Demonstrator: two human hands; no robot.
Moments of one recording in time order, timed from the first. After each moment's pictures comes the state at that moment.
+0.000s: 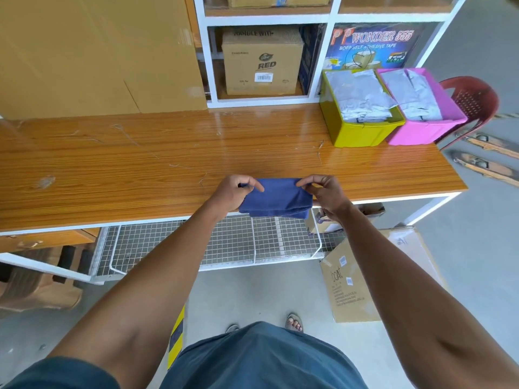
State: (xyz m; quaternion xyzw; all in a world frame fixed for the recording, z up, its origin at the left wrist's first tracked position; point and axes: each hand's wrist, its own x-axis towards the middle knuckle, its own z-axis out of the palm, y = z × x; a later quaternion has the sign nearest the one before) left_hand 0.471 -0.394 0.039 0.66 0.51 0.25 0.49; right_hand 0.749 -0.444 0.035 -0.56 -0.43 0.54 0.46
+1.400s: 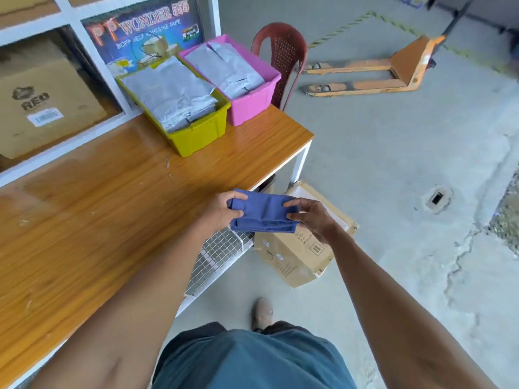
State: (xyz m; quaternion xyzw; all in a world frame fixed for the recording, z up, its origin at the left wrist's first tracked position) left_hand 0.802 -0.385 -0.003 0.78 0.35 -0.01 0.52; right_hand 0.992 -0.601 -0.026 -0.70 -0.15 0.46 0.53
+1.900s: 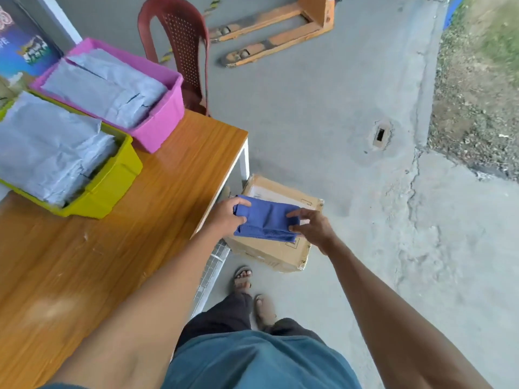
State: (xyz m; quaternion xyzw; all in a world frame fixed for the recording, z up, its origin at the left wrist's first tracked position) left_hand 0.984 -0.398 -0.061 0.86 0.21 -0.17 0.43; right_hand 1.057 -0.667 -0.081 -0.82 0.00 0.33 0.46
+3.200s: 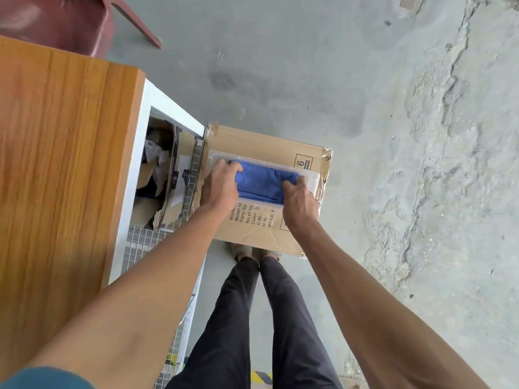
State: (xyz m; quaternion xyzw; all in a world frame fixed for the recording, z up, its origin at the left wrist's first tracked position) left_hand 1.142 -0.429 -0.331 0.94 0.15 -0.21 0.22; right_hand 1.147 -0.629 -0.302 -0.93 0.00 0.36 0.09
